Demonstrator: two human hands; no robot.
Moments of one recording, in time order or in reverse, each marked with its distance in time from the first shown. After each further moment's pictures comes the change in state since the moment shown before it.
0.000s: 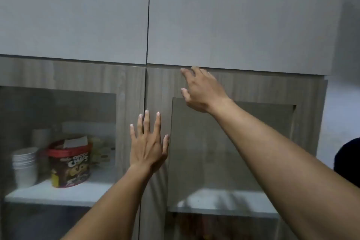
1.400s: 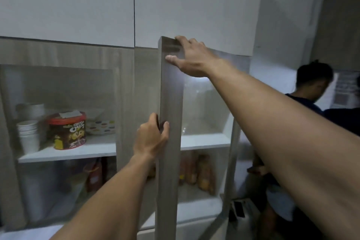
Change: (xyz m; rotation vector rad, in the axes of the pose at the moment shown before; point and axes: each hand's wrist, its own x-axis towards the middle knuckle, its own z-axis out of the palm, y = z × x) left_hand -0.164 0.026 -0.170 -0.642 -0.115 -0.077; right_hand -0.118 -0.092 -0.198 0.111 -0.200 0.257
